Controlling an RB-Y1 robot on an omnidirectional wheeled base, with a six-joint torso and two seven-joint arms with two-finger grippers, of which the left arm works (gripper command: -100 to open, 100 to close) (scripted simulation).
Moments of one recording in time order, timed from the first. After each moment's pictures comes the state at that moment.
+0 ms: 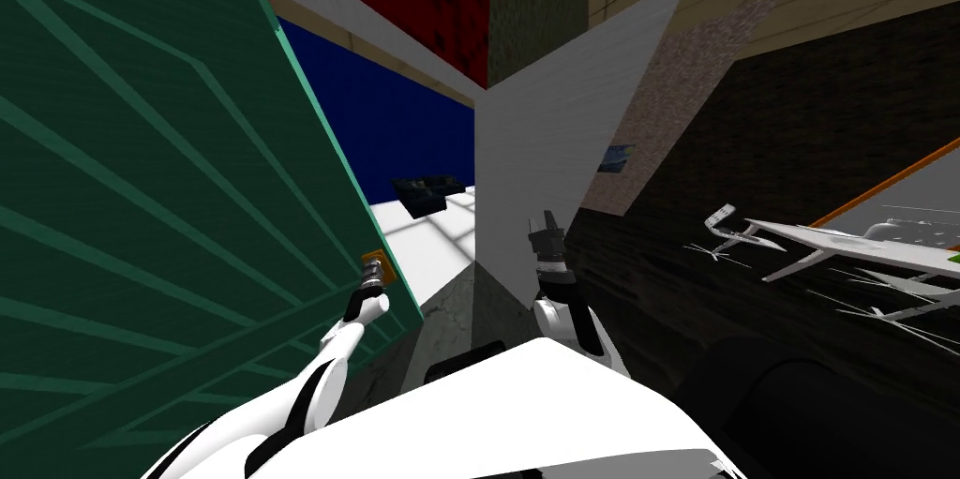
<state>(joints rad) -0.50 0.26 0.34 -0.49 0.28 -0.55 -0.15</state>
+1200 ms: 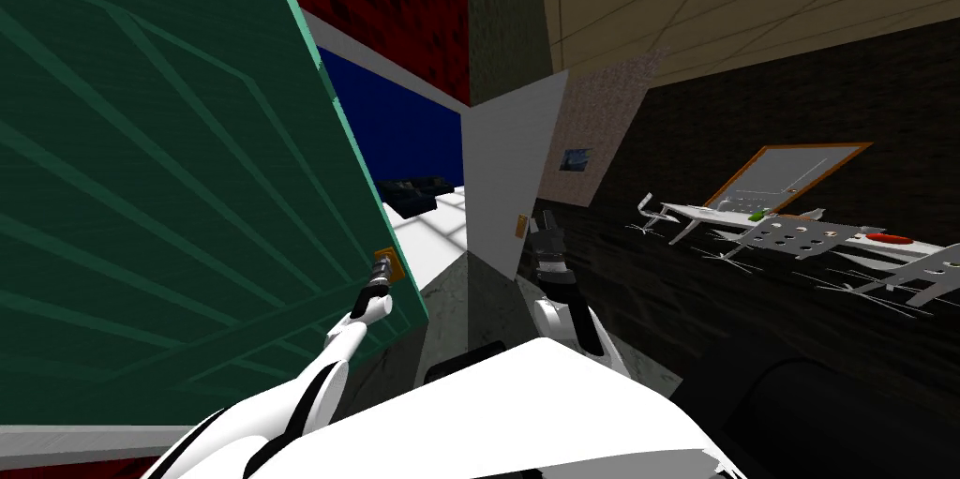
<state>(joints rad) -0.50 0.26 0.22 -0.48 0.23 -0.54 -0.03</state>
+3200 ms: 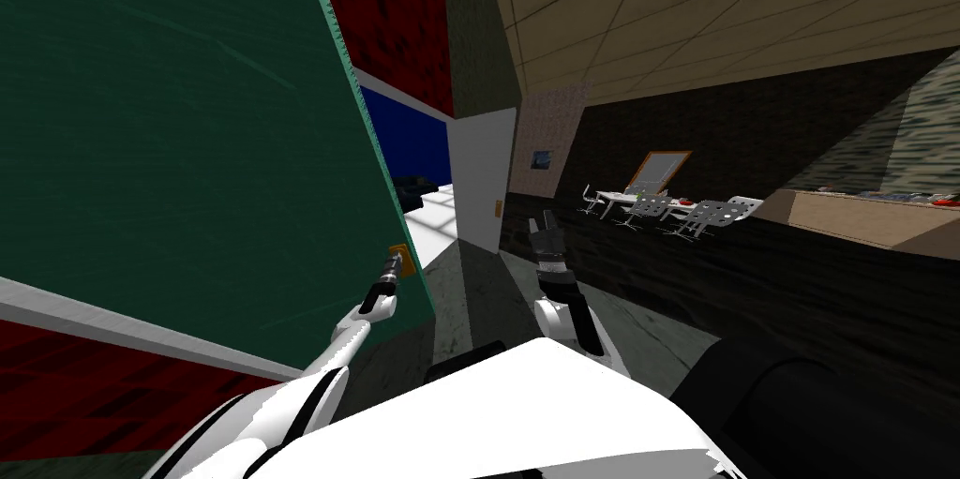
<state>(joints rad) -0.50 0.28 0.06 -0.51 0.16 -0.54 0.12</state>
